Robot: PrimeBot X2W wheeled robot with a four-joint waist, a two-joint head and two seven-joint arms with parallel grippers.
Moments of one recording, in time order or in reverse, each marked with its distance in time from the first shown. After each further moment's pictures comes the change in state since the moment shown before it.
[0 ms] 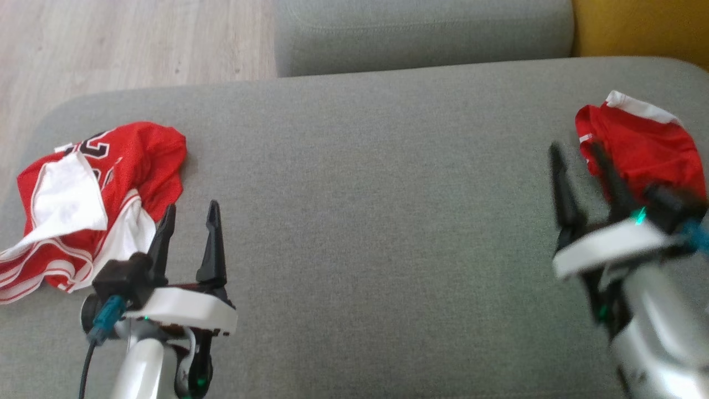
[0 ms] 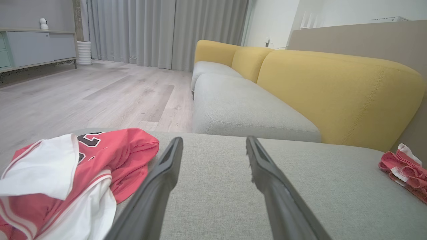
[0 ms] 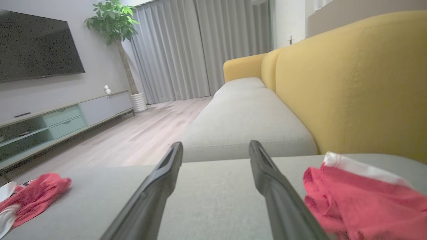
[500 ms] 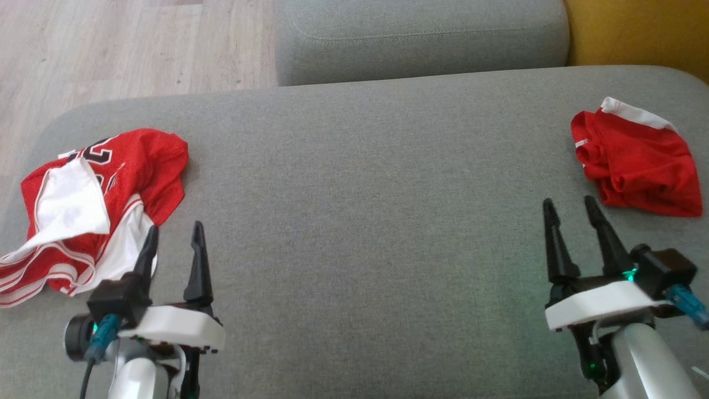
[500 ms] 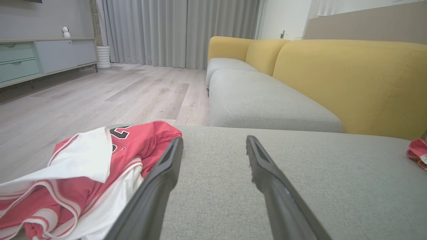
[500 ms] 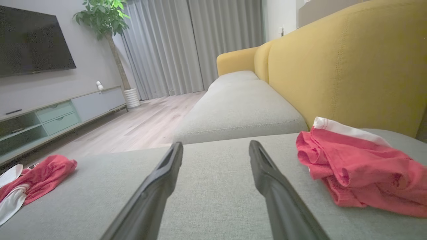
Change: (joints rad) left arm 0.065 0.000 0.049 -0.010 0.077 0.027 0.000; right arm 0.251 0.121 -0.126 -0.160 -0.158 0.000 0.000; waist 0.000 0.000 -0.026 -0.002
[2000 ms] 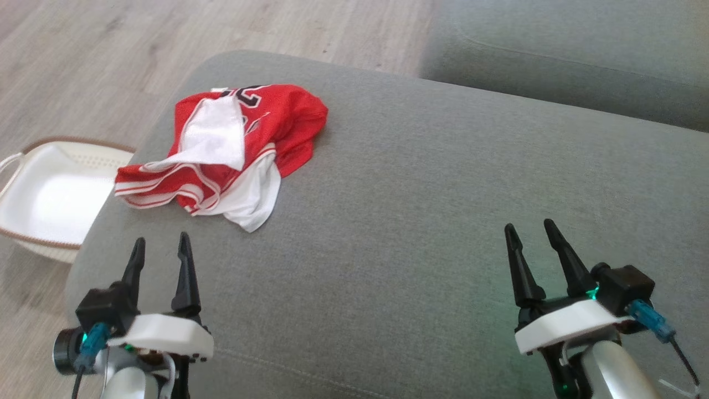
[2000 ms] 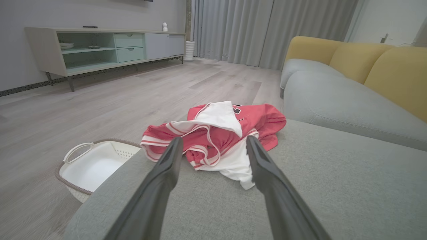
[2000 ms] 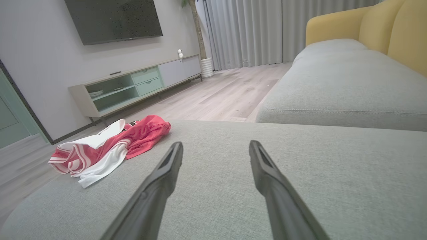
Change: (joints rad) left arm 0.010 0.000 0.050 0.028 0.012 -0.009 0.000; right arm 0.032 0.034 0.071 0.023 0.001 0.000 0.000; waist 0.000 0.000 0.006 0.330
